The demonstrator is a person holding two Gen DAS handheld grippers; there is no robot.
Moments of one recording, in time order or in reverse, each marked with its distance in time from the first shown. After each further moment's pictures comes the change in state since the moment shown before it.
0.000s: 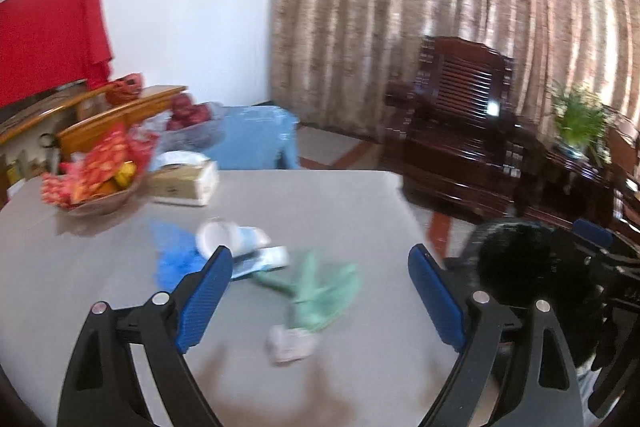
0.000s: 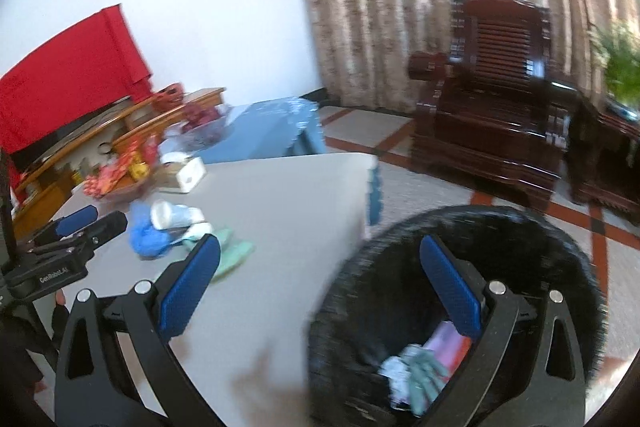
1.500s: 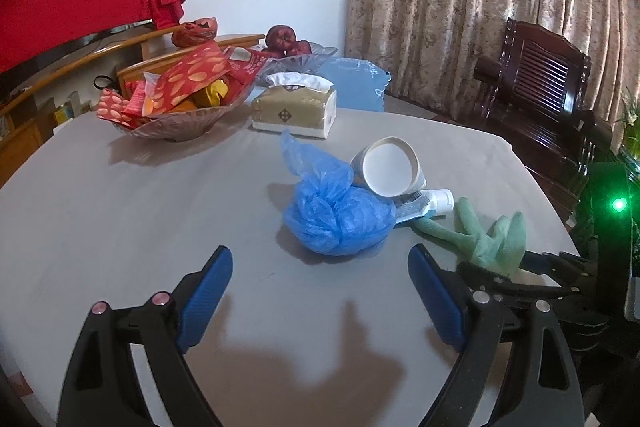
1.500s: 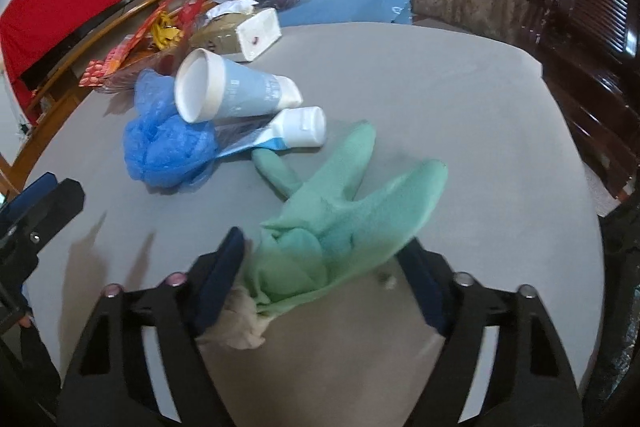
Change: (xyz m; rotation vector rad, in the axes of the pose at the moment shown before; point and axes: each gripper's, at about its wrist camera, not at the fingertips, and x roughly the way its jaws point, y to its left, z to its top) left arm 0.050 0.116 -0.054 -0.120 0.124 0.181; right arm 0.201 0.142 -0.060 -0.109 0.375 0.148
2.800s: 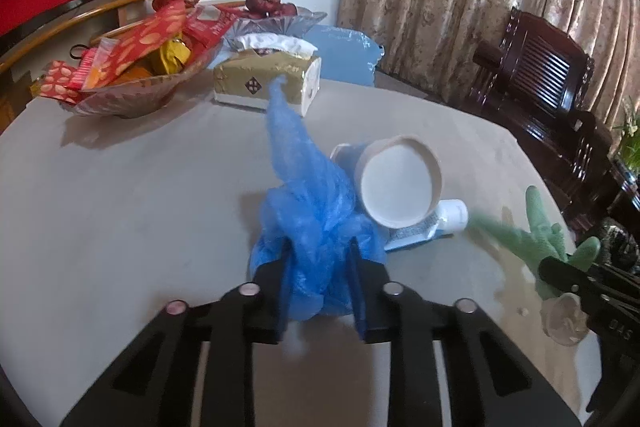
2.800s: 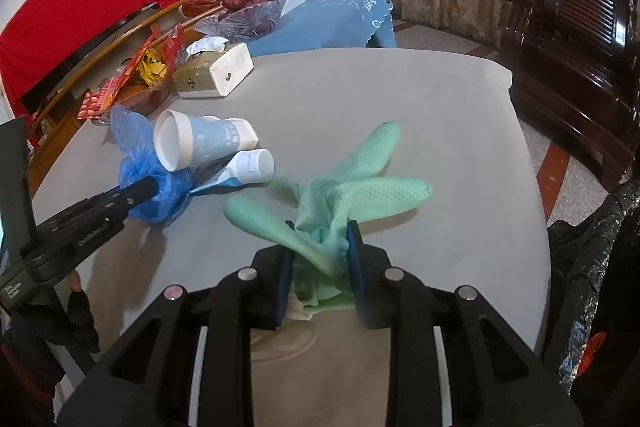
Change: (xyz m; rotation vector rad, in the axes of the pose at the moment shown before) left arm 0.071 -0.008 0.018 -0.051 0.101 -0.075; right arm -0.037 -0.046 0.014 0.050 -0.046 -0.021
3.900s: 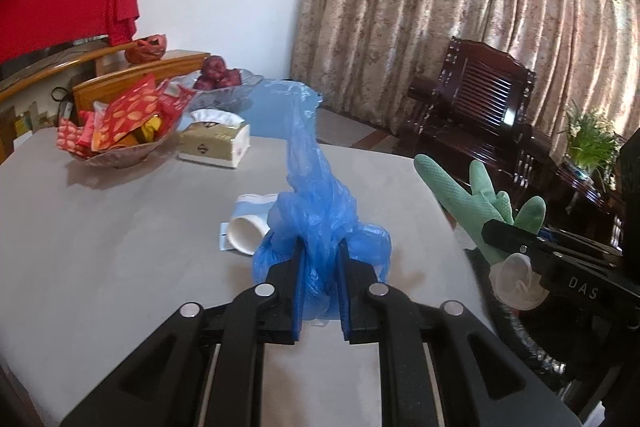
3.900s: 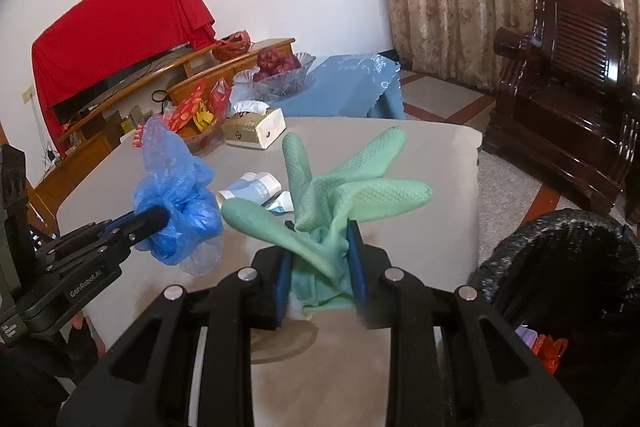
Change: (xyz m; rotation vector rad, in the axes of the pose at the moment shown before) left arm -0.129 -0.073 -0.014 0.077 -0.144 -0.141; right arm -0.142 -0.002 -0.012 -0.050 -0.177 0.041
